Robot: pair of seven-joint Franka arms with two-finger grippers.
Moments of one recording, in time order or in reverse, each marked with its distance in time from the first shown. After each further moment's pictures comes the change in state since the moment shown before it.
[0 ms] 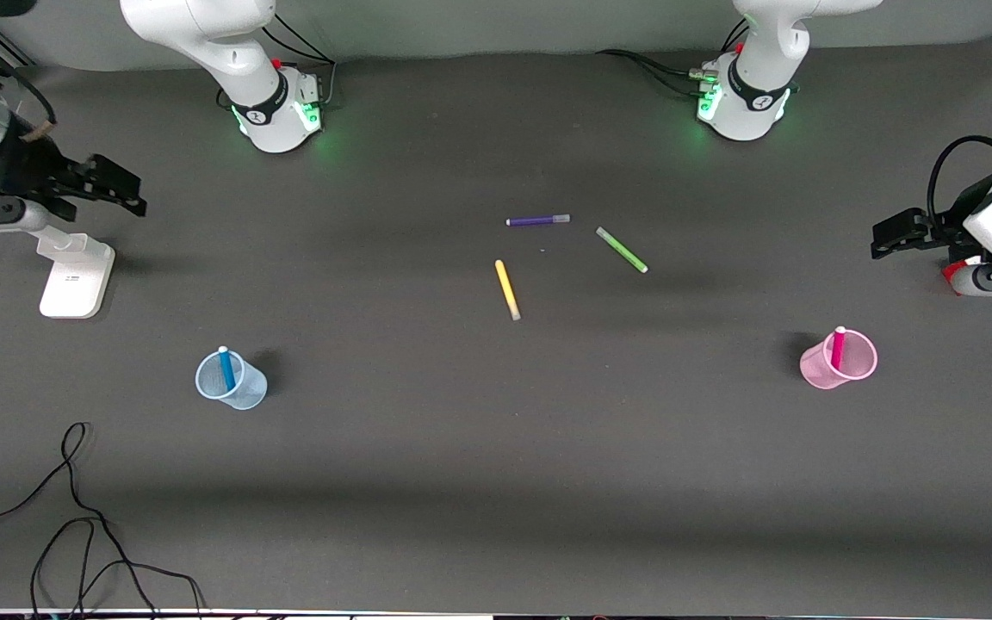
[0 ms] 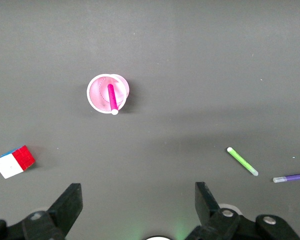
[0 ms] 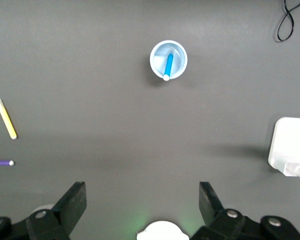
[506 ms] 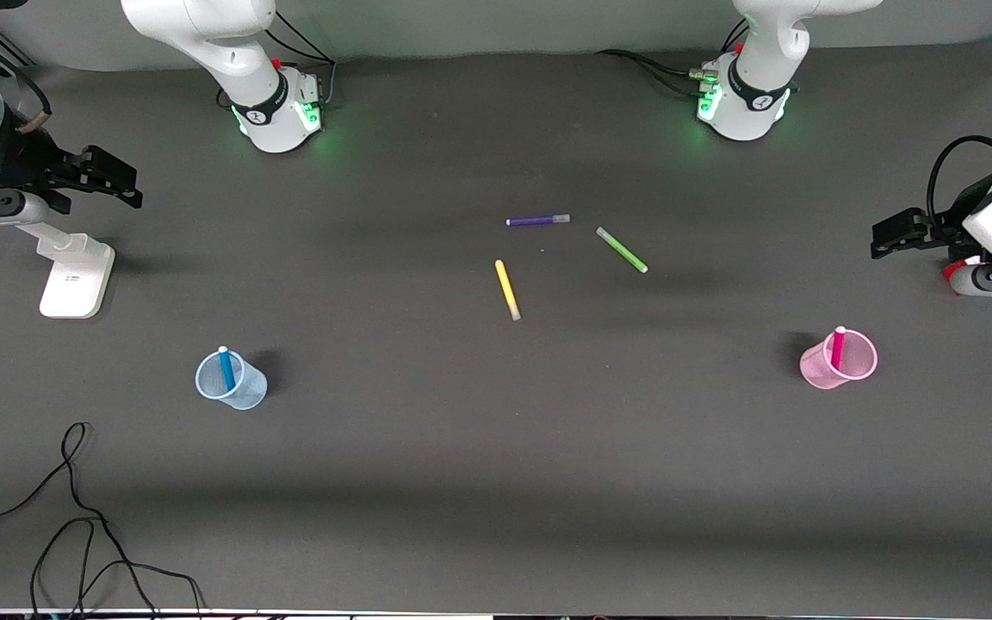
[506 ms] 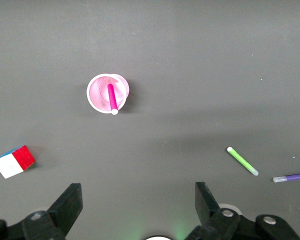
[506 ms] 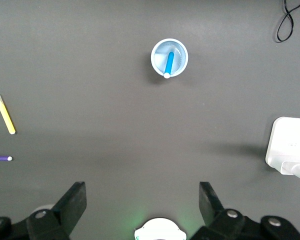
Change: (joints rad) left arm -0.001 0.000 0.000 0.000 0.001 -0.001 0.000; right arm -0.083 0.005 0.091 0.015 0.007 -0.010 -0.008
